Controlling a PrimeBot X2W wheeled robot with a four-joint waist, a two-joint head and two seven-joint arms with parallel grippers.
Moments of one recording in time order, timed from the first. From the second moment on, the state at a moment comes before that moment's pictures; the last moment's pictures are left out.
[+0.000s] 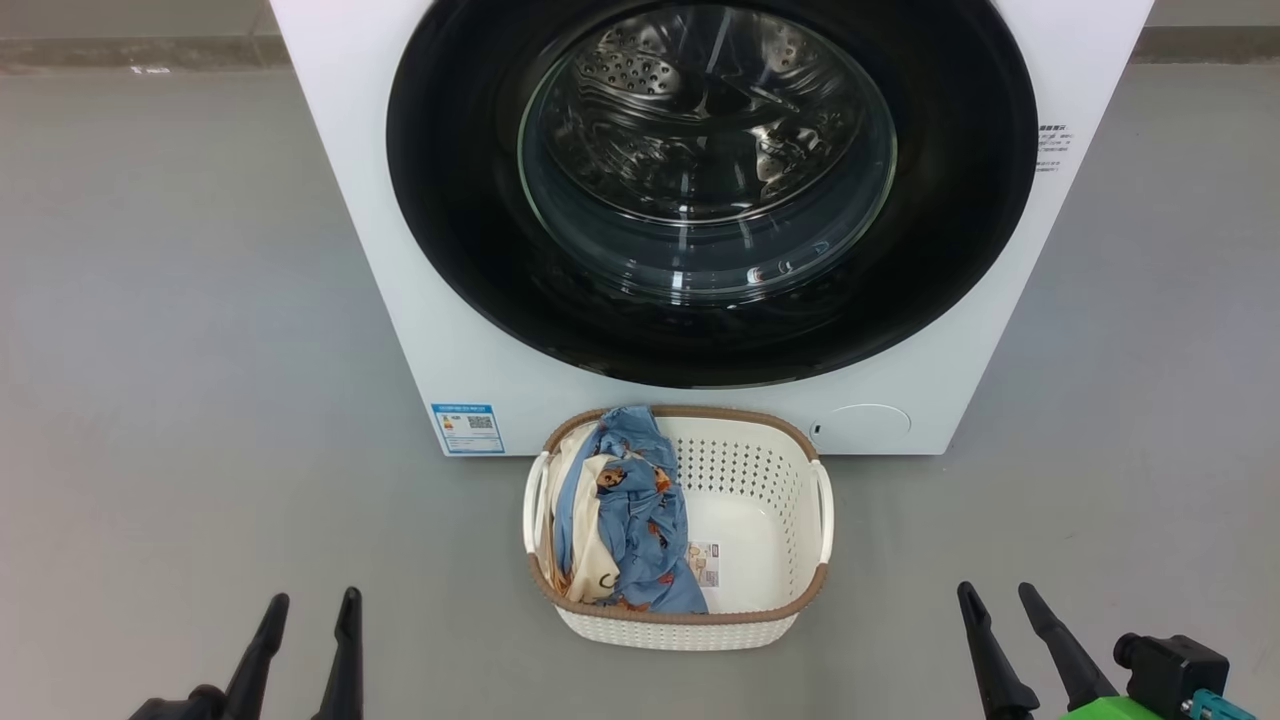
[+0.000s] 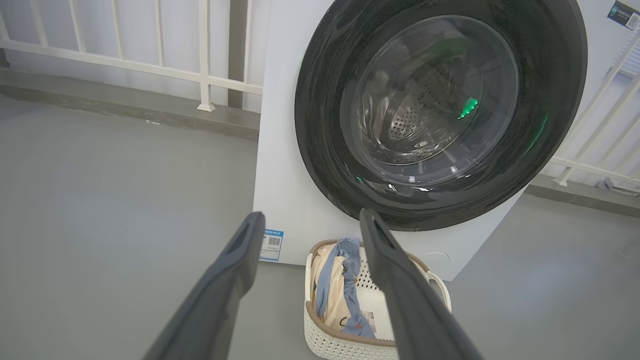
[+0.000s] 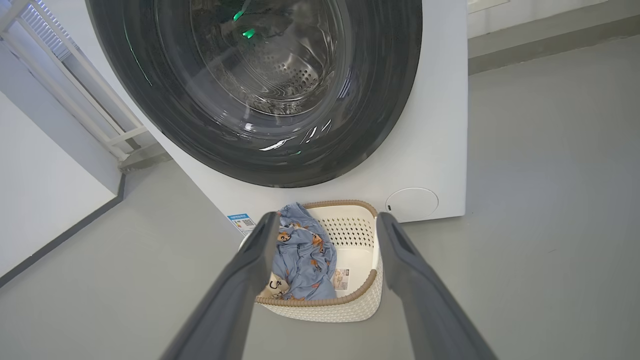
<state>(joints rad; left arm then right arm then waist) 0.06 0.10 -0.10 0.16 -0.40 -0.13 -0.22 0.03 -0.13 0.05 0.29 0.49 0.13 -0.22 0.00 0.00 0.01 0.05</state>
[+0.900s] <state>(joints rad) 0.08 0.12 -0.09 0.17 -0.31 -0.13 -0.25 0.04 -0.12 0.00 0.26 0.36 0.13 -0.25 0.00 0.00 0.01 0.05</state>
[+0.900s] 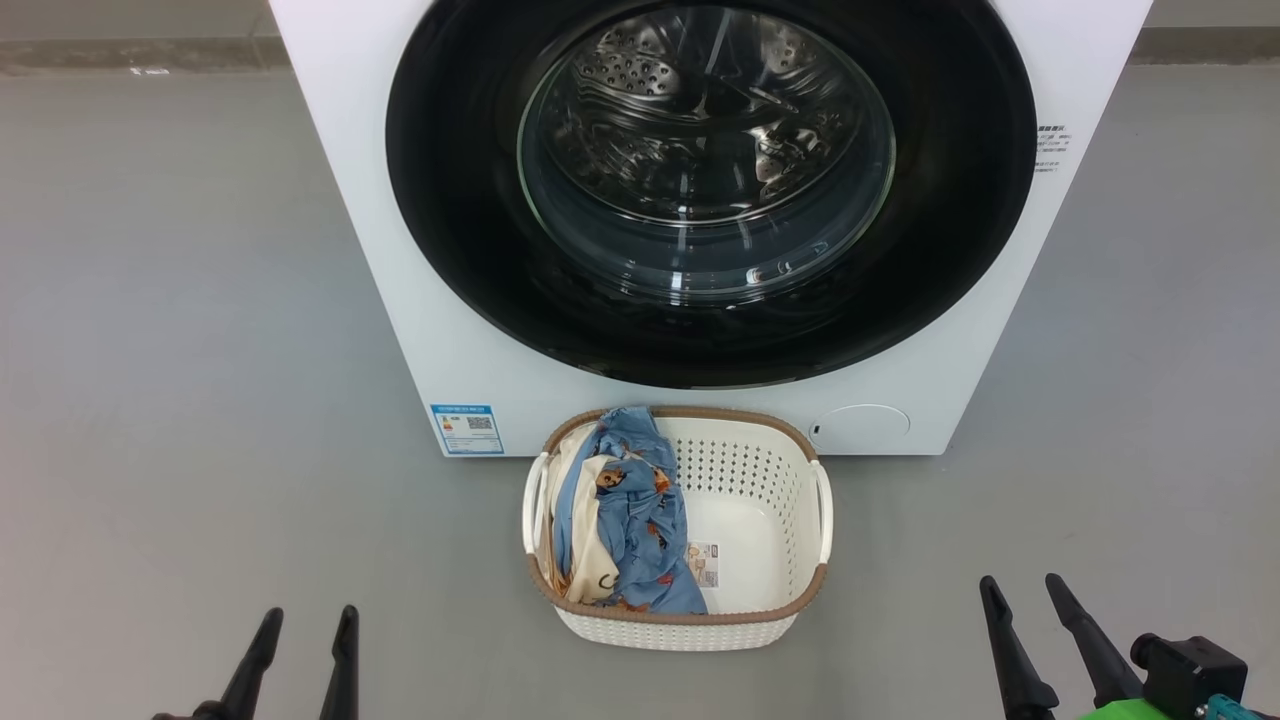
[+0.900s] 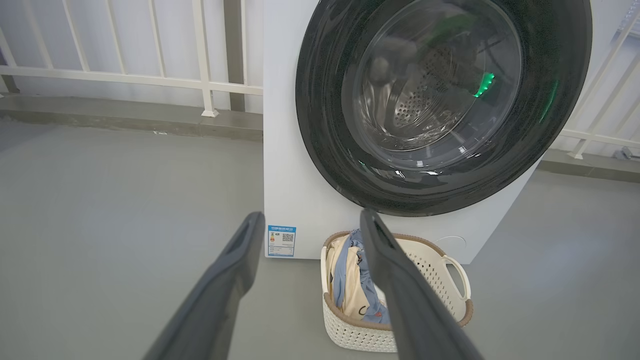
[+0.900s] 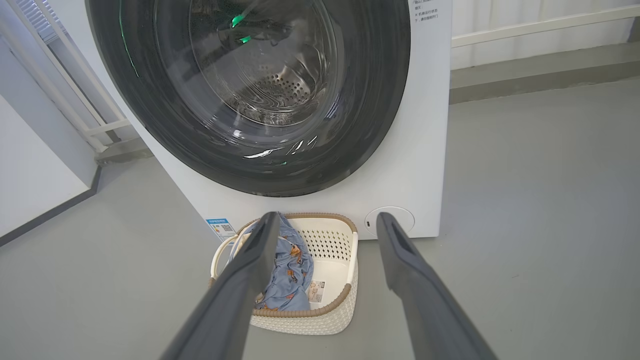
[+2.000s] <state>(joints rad) 0.08 0.12 -0.07 0.19 -0.29 -0.13 -0.25 0.04 -0.12 -0.01 0.26 0.36 0.13 -0.25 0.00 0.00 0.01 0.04</state>
